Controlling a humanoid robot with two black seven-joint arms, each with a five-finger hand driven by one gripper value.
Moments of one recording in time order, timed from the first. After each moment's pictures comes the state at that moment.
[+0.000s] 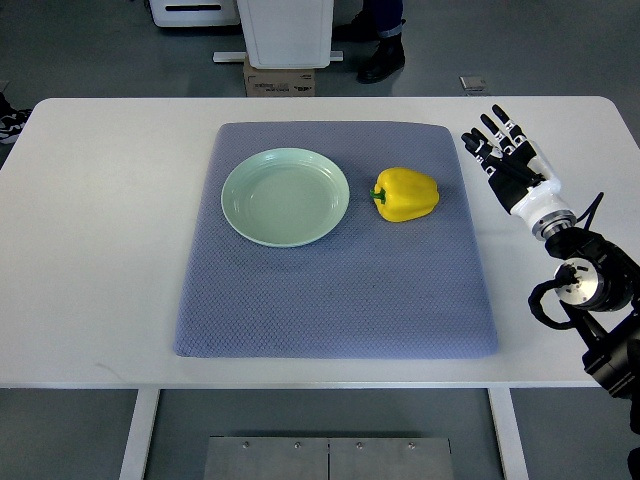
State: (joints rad) left arm -0.04 0.00 -0.11 -0.23 0.02 0.17 0.04; right arm 0.57 -0.16 1.07 0.84 -0.42 0.18 0.23
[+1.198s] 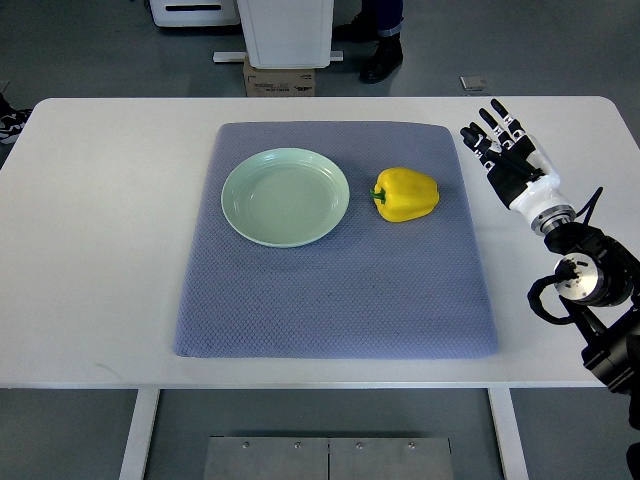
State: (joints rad) left arm -0.04 0.00 -0.11 -0.23 0.02 0.17 0.04; right arm 0.59 -0.16 1.07 0.84 -0.42 0.18 0.23
